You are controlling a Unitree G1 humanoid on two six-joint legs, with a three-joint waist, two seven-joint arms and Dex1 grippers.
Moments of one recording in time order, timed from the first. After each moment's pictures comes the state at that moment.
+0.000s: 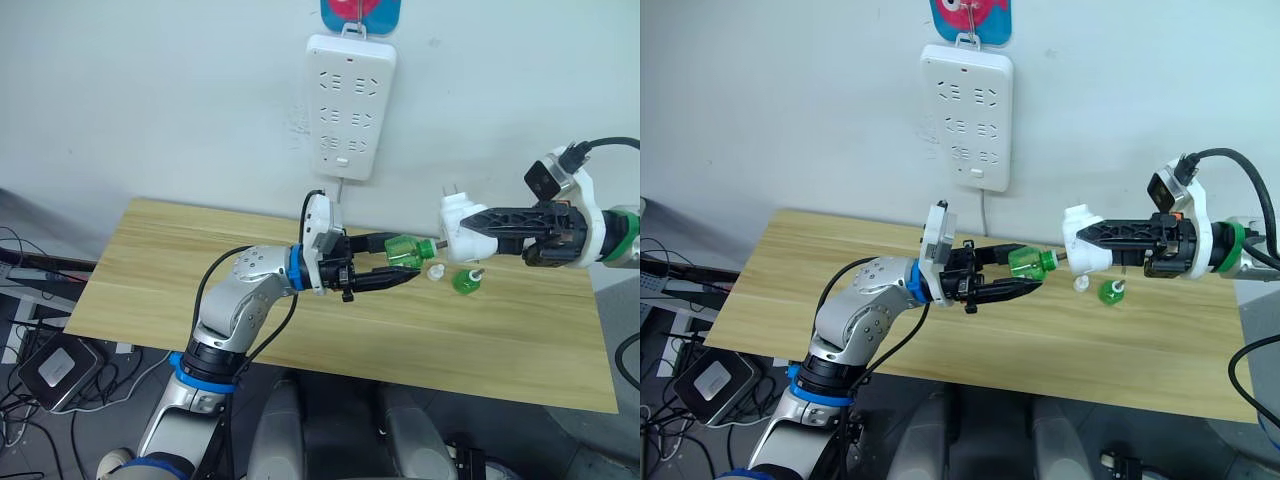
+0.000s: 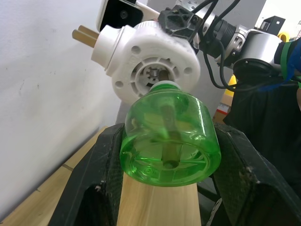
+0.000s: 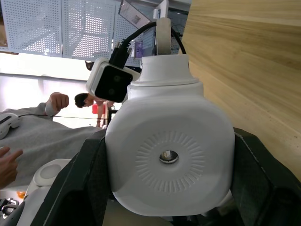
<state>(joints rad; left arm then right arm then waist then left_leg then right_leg) -0.55 0.27 -0.18 -0.13 -0.57 0.43 -1.06 -0.80 -1.09 0.06 0.35 1.94 1.53 0.41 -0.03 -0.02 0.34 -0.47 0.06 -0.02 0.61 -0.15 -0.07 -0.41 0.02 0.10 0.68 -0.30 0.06</state>
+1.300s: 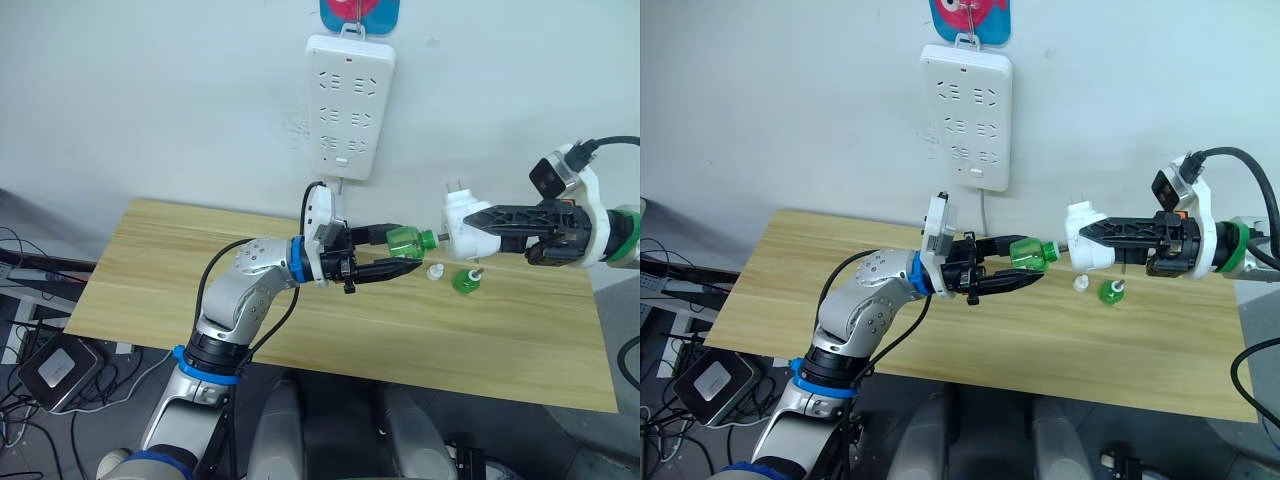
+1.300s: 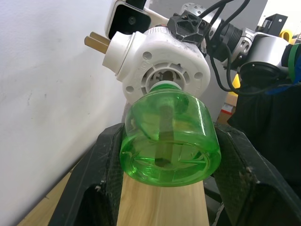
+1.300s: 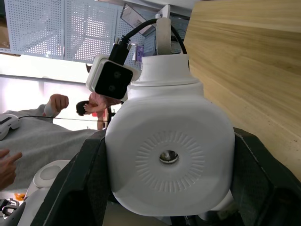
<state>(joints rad) -0.59 0.26 -0.18 -0.09 -0.56 0.41 -1.06 -0.79 -1.10 0.04 0.33 1.94 1.52 0.43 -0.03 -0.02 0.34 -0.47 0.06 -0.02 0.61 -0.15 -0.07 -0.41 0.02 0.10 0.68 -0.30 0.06</state>
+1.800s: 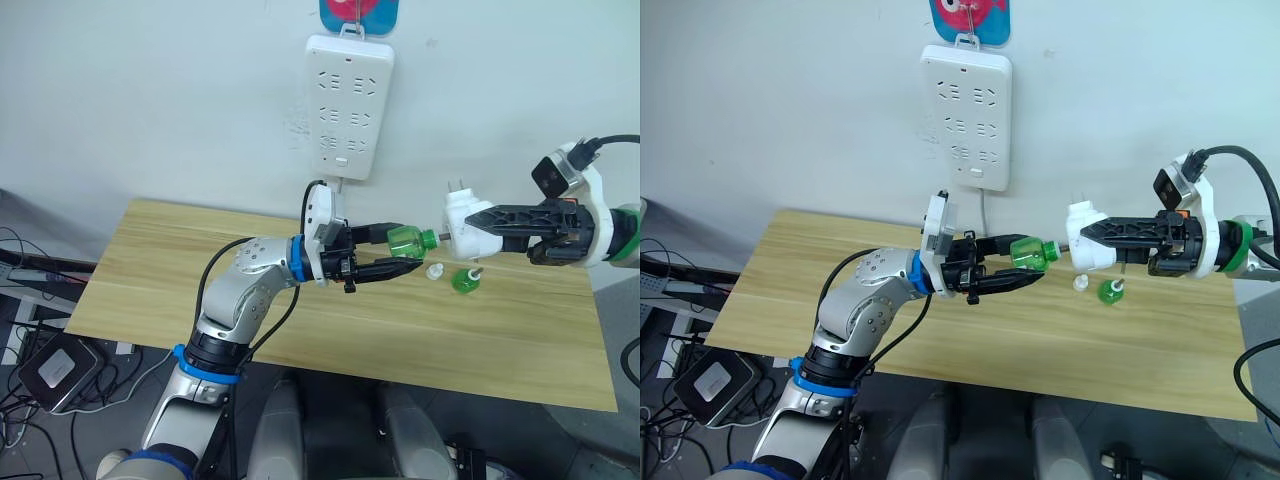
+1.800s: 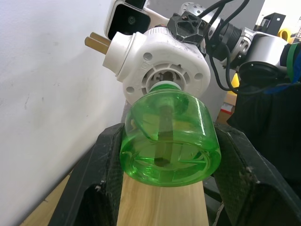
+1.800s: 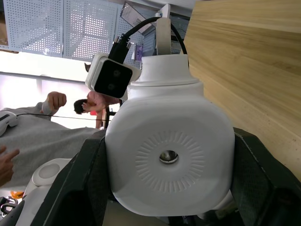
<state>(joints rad) -0.60 0.26 -0.18 -0.09 -0.56 0.41 -1.05 -0.79 -1.11 0.04 0.33 1.95 1.51 0.41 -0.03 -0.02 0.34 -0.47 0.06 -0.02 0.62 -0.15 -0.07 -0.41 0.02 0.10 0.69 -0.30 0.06</state>
